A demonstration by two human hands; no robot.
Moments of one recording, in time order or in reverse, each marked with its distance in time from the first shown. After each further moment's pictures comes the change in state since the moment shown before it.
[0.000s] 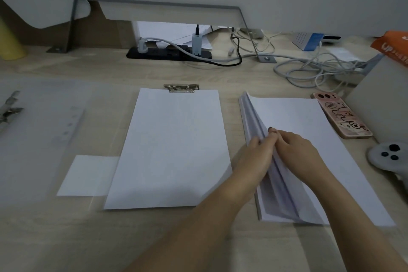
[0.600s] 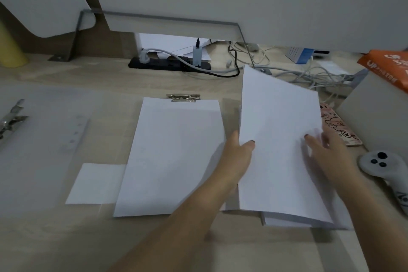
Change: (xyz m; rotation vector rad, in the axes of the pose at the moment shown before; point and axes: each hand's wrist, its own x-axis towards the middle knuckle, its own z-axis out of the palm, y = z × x) left_hand -0.018 0.015 -0.043 -0.102 0.061 0.159; right_hand 0.003 0.033 -0.030 0.305 0.342 0.101
